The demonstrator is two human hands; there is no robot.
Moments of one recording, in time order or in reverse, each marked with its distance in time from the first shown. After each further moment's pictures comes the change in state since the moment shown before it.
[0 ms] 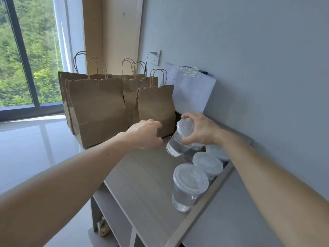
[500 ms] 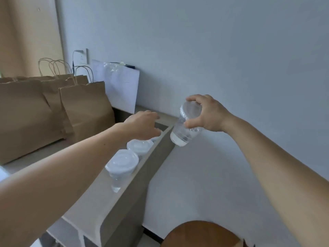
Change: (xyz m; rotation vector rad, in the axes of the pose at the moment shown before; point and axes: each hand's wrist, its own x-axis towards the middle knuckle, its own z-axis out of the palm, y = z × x) left_hand -0.001 0.199 0.007 -0.022 0.005 0.354; right_hand -0.196 0.091 -0.118 0.003 0.309 0.275
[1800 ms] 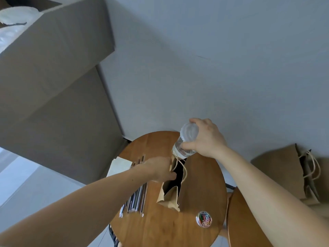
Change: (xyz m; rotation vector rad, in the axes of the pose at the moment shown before) left_hand -0.125 0.287 0.391 -0.169 -0.917 -0.022; right_hand -0.263 0.335 0.135 0.066 -0.338 0.467
